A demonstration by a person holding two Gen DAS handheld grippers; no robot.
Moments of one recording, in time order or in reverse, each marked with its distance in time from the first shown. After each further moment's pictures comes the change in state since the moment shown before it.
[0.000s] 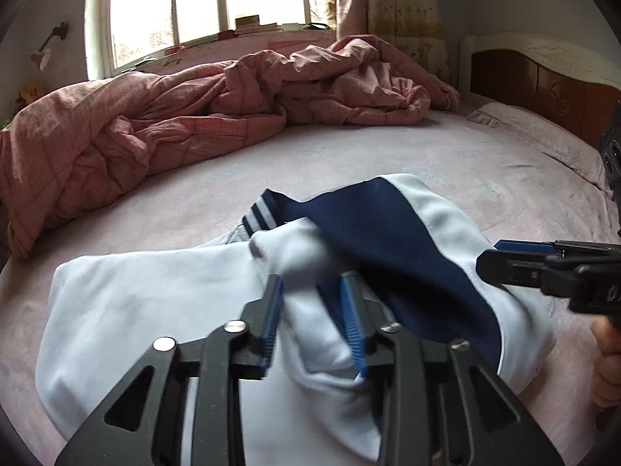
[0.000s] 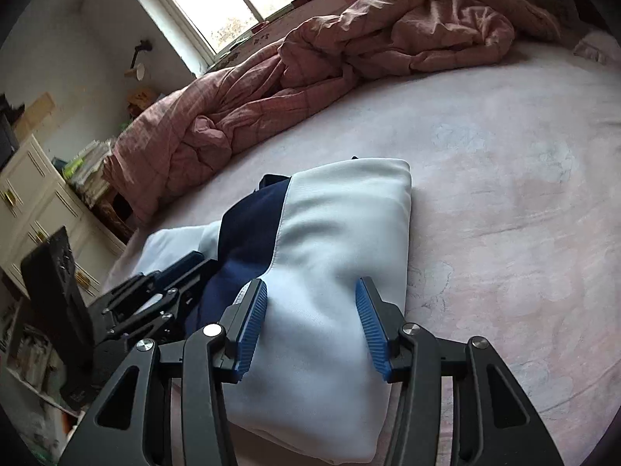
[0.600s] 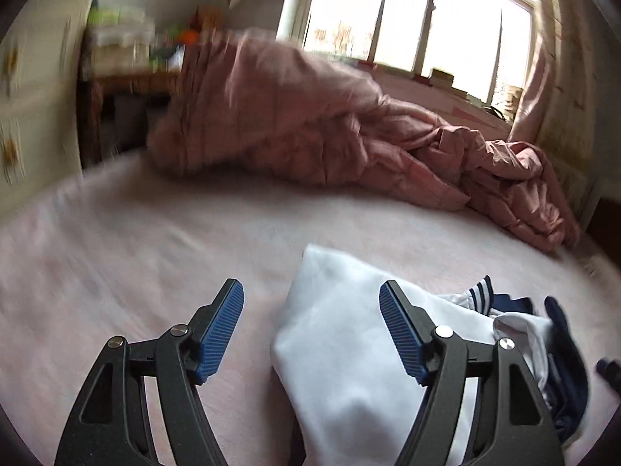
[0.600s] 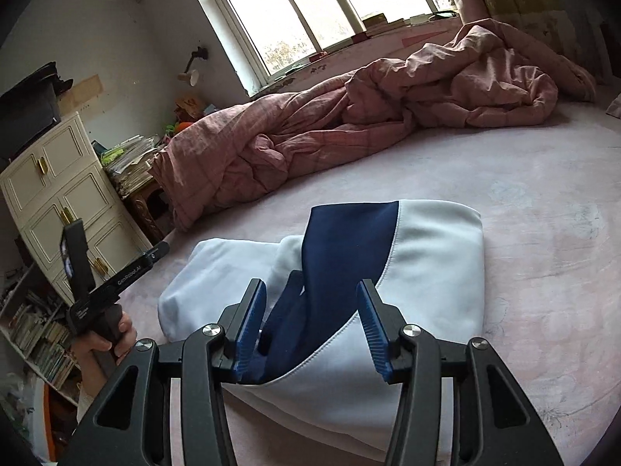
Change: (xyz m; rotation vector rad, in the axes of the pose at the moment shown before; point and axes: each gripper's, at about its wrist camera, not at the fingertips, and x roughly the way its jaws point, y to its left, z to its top) left arm -0.047 0.206 -0.030 -0.564 -0.087 0.274; right arm -0.027 0.046 -0.006 -0.059 -0.148 0.162
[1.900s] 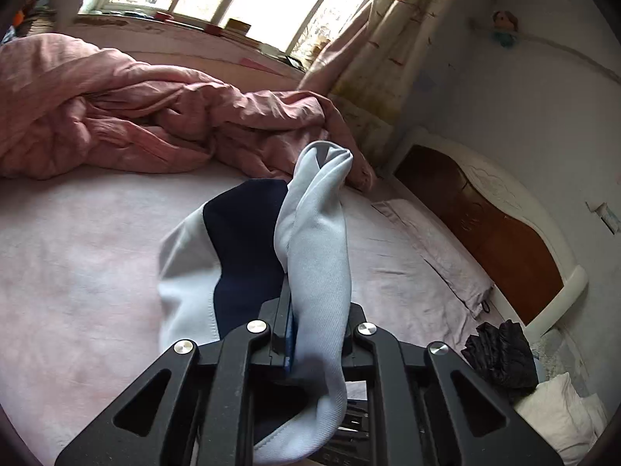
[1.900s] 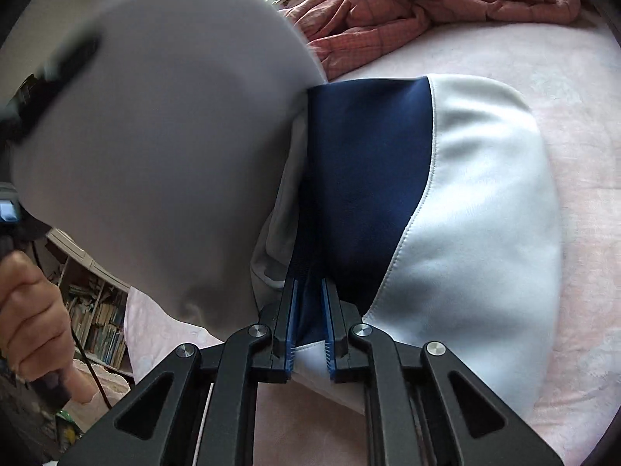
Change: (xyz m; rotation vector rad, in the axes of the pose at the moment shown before) left arm -0.092 -0.230 0.020 0.178 0.227 -0.698; right arm 0.033 -0.023 -0.006 0.137 0.287 0.125
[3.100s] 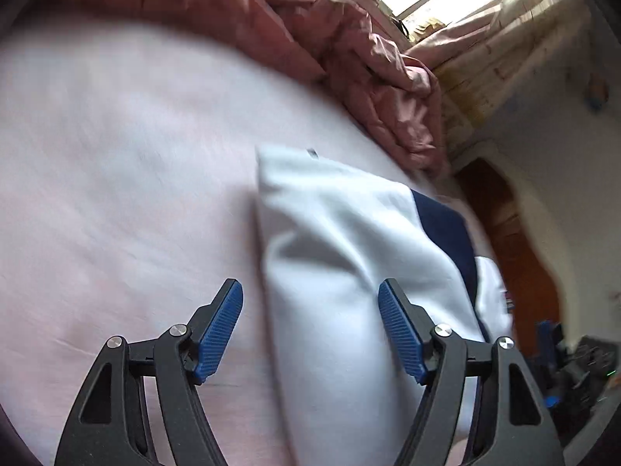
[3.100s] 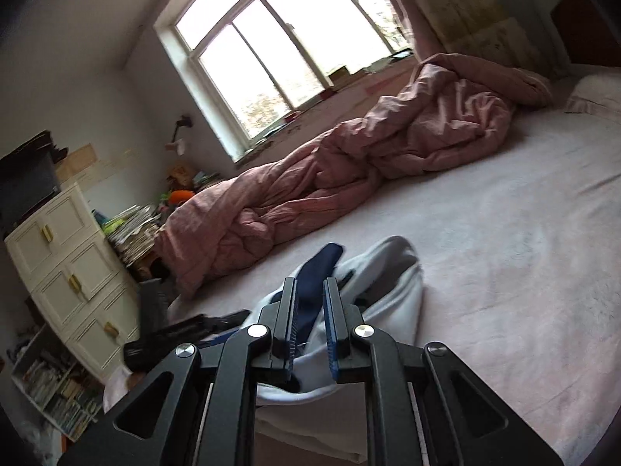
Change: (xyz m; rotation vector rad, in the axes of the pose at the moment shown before) left arm 0.047 0.169 -0.082 -0.411 0.143 -0.009; right arm -0.117 0.003 -0.001 -0.074 -0.472 -0.066
